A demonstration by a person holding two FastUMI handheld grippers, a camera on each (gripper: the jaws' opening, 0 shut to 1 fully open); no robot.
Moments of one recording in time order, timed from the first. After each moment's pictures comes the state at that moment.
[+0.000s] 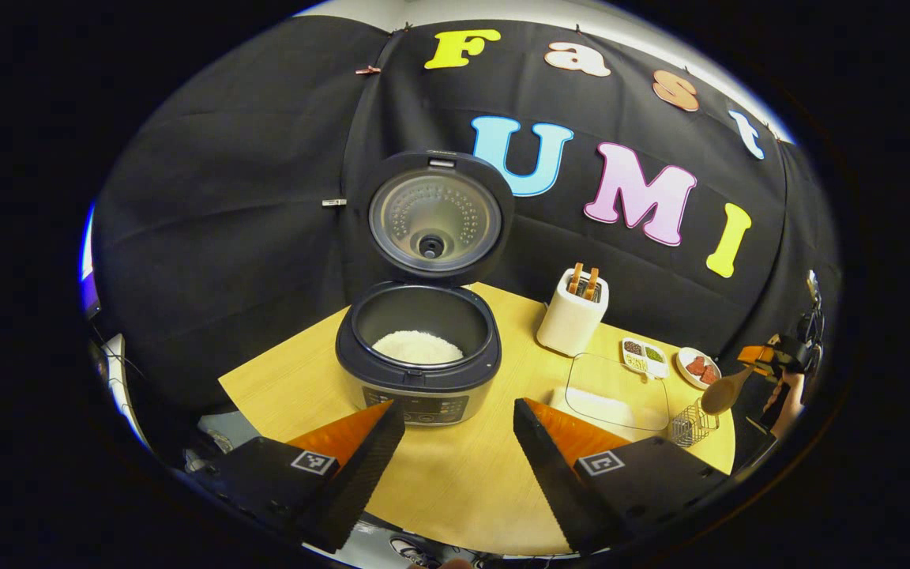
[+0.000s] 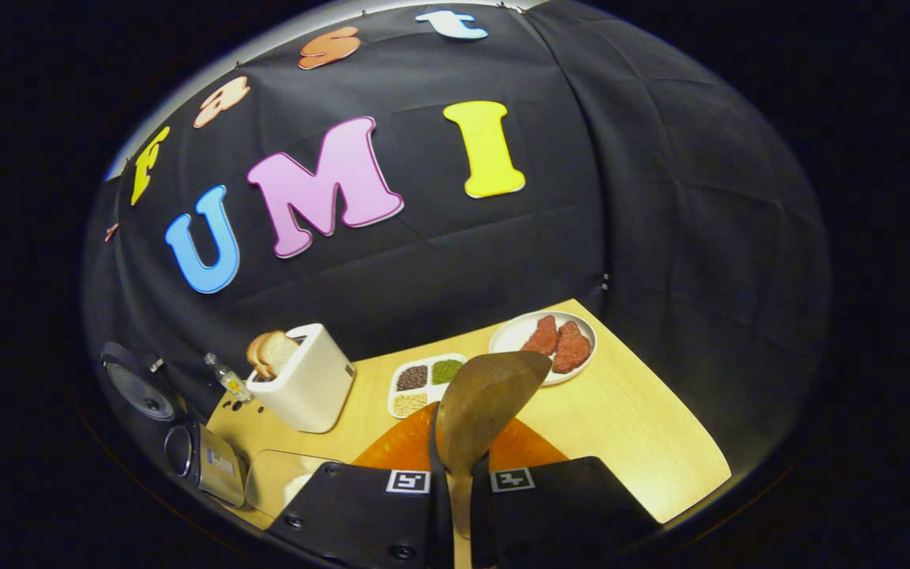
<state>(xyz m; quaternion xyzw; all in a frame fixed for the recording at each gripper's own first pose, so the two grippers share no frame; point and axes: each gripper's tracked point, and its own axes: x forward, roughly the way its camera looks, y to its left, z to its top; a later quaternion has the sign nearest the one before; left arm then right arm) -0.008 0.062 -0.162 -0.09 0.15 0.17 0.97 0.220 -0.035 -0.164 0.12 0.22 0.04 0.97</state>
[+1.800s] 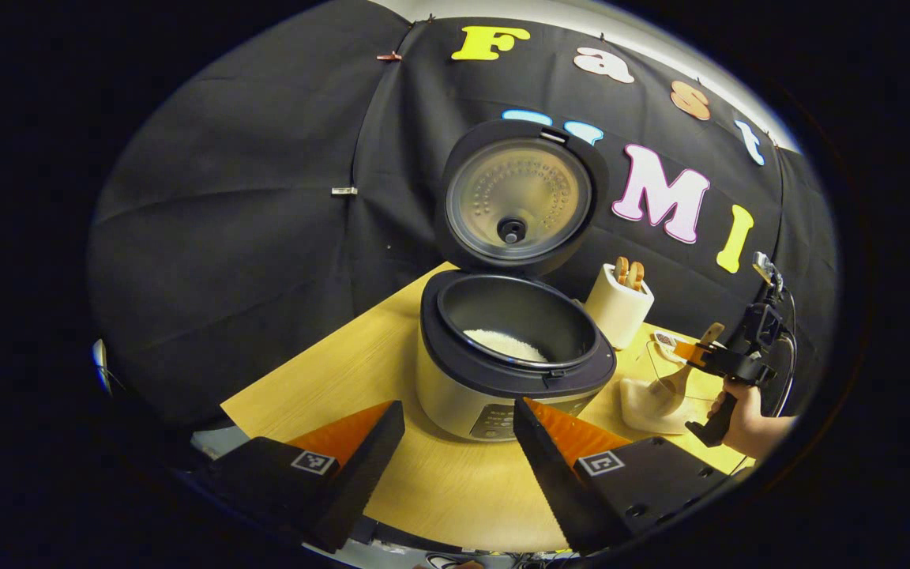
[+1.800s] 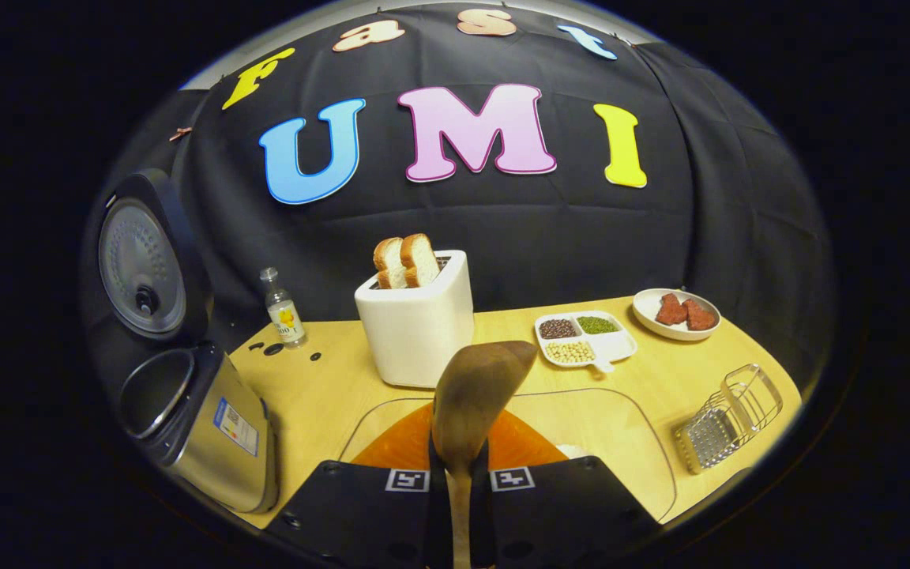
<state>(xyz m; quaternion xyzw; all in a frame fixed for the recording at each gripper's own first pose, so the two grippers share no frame) -0.009 0.209 -0.217 -0.08 0.14 0.14 0.98 0.172 0.226 -0.291 0.05 0.21 0.09 0.97</state>
